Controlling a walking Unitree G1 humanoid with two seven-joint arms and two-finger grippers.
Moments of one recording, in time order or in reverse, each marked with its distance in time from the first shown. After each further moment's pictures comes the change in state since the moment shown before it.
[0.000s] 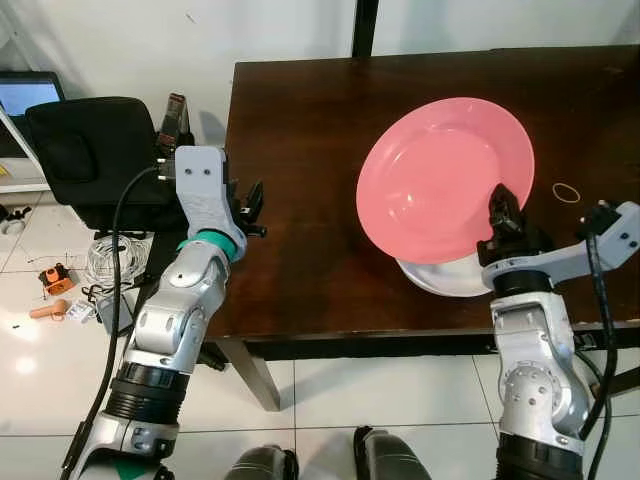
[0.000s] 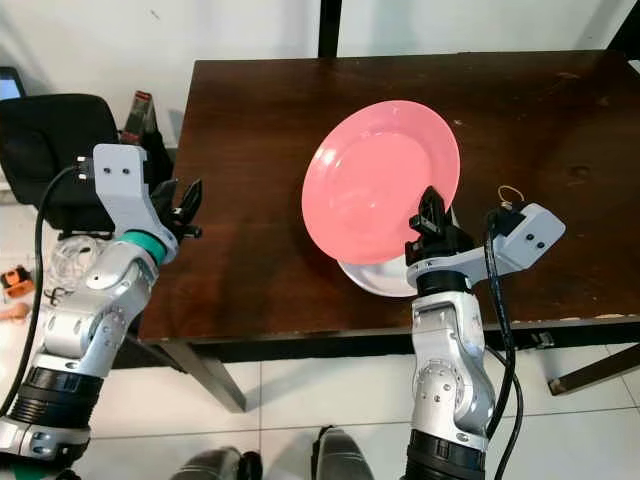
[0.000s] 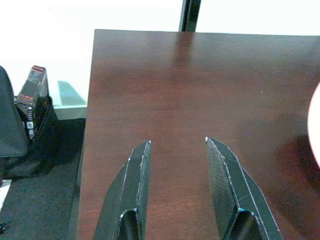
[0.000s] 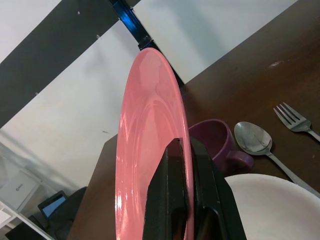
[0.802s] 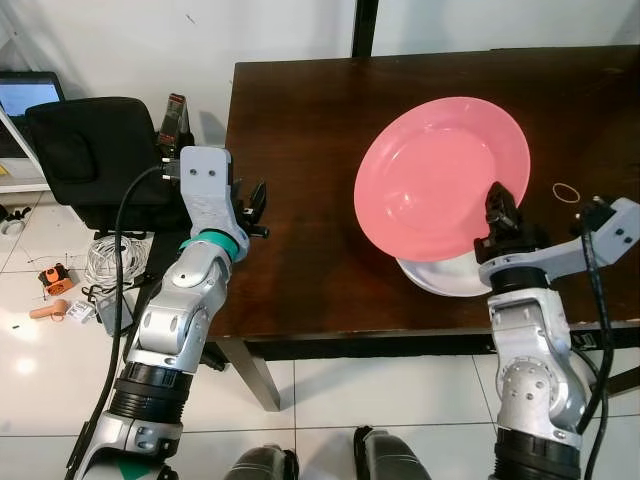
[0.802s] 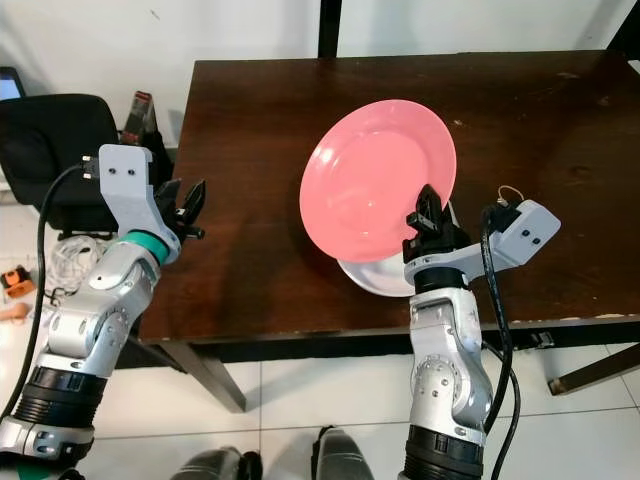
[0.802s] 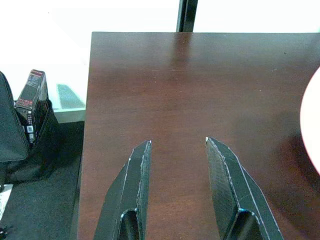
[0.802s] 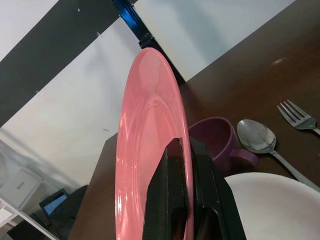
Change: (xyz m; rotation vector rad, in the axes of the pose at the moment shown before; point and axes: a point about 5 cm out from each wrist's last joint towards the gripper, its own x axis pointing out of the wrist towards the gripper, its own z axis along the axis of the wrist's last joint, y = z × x) left arm 0.001 -0.001 -0.001 0.020 -0.004 -0.012; right arm 0.004 0.001 -0.003 0.005 0.010 0.004
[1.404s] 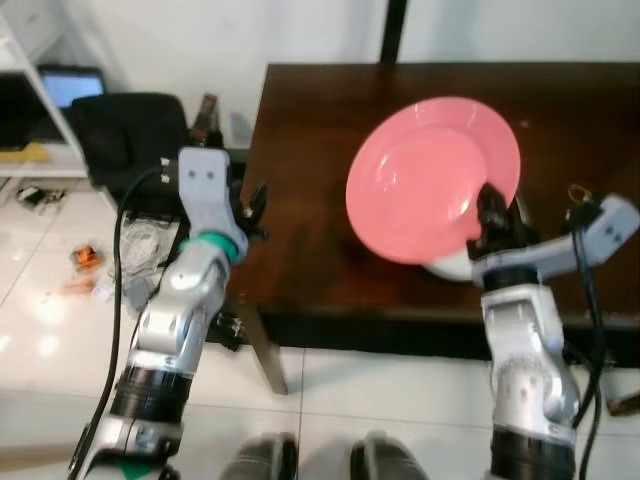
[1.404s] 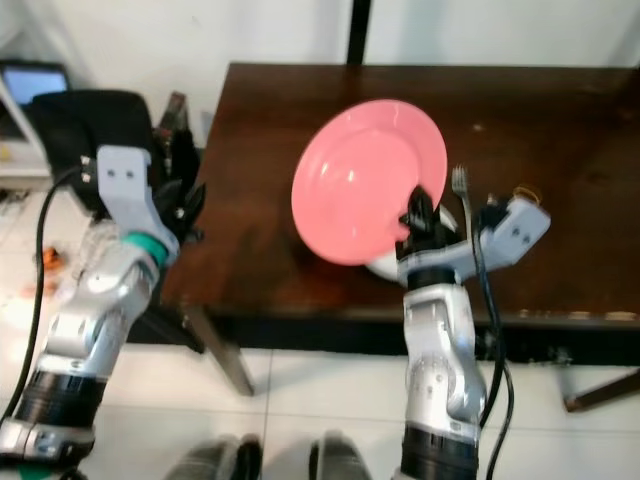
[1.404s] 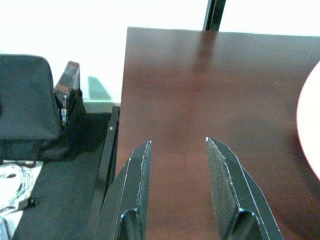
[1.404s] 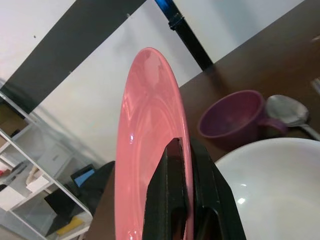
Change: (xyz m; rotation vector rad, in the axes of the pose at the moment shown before) left arm -0.001 0.003 -0.004 -0.025 0.007 0.013; right arm 0.002 0.005 -0.004 0.003 0.013 0.025
